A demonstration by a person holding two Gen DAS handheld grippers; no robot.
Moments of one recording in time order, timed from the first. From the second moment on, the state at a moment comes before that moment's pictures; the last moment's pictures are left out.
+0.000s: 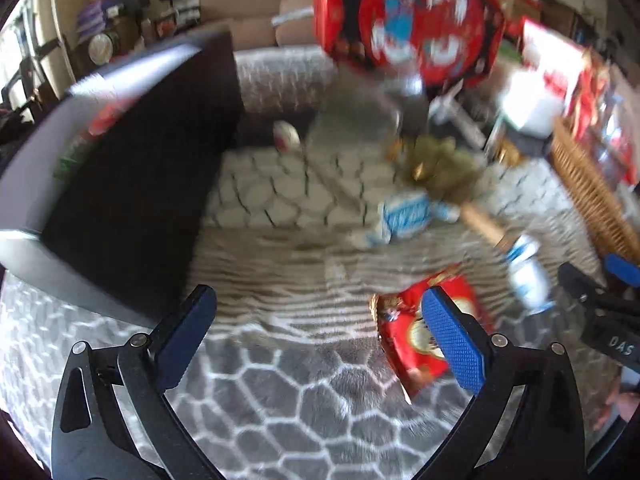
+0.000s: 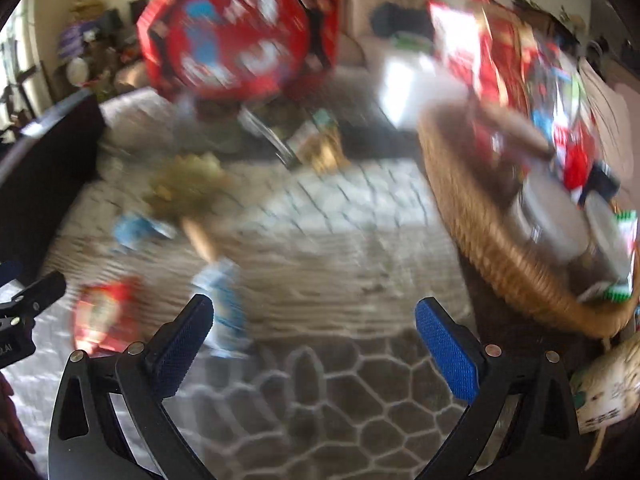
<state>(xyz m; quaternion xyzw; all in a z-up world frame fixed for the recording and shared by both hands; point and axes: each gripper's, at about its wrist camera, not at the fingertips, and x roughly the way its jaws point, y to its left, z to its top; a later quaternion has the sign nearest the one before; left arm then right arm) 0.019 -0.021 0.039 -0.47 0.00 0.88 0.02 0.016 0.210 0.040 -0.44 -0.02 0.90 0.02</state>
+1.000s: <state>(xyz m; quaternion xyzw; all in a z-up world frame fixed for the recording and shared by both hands) 0.010 -0.032 0.010 -0.45 -0.06 0.89 0.03 0.013 0.225 0.006 -0.45 -0.01 0.89 0.01</state>
